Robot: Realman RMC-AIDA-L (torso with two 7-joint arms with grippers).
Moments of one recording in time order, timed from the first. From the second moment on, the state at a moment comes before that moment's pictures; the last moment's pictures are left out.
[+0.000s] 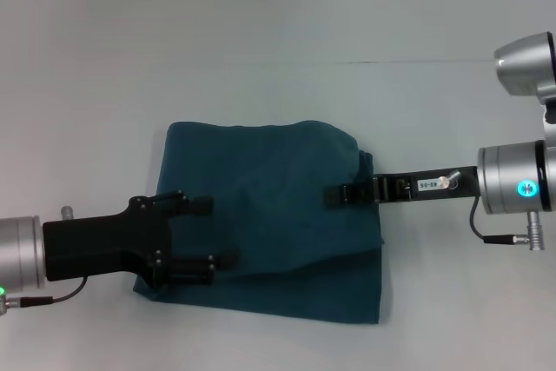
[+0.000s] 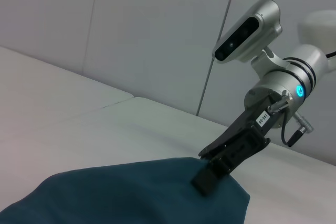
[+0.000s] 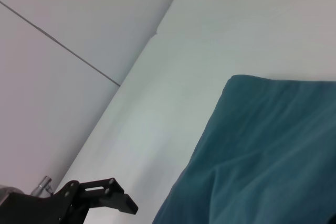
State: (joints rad) left arm -0.47 -2.11 0.64 0.69 2.05 1.66 -1.32; right arm 0.72 2.08 -0.83 -0.55 -2.07 -1.38 2.14
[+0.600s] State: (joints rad) left arm -0.48 -2.11 0.64 0.69 2.04 1.66 -1.33; right arm 0.72 2.08 -0.83 -0.65 -2.06 -1.41 2.14
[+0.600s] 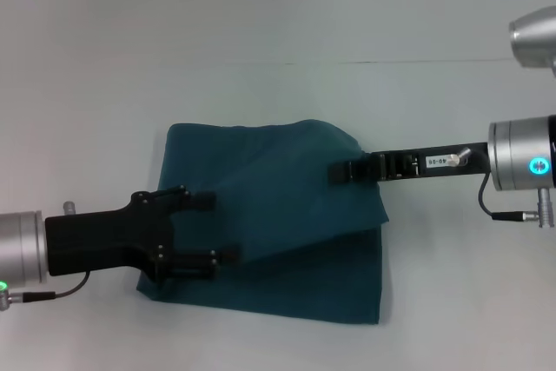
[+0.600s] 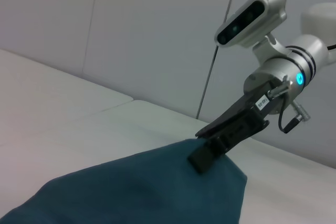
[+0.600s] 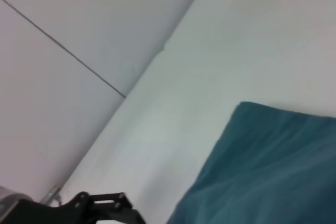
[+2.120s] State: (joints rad) left arm -0.49 -2.11 0.64 0.68 2.04 1.65 -1.37; right arm 0.58 2.05 -0.83 -0.61 -2.09 -1.48 2.15
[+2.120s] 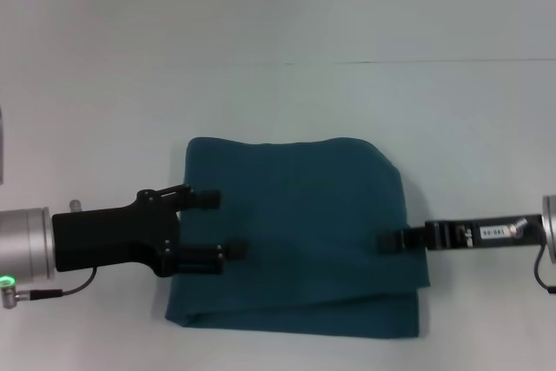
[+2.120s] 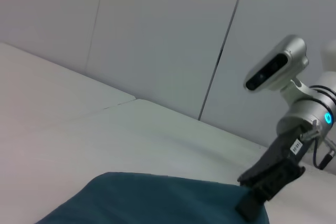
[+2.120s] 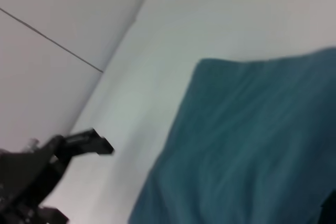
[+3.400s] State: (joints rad) left arm -0.51 -2.12 0.64 0.67 2.04 1.63 -1.36; right arm 0.51 2.01 -0.76 -0.58 -2.12 -1.47 2.08
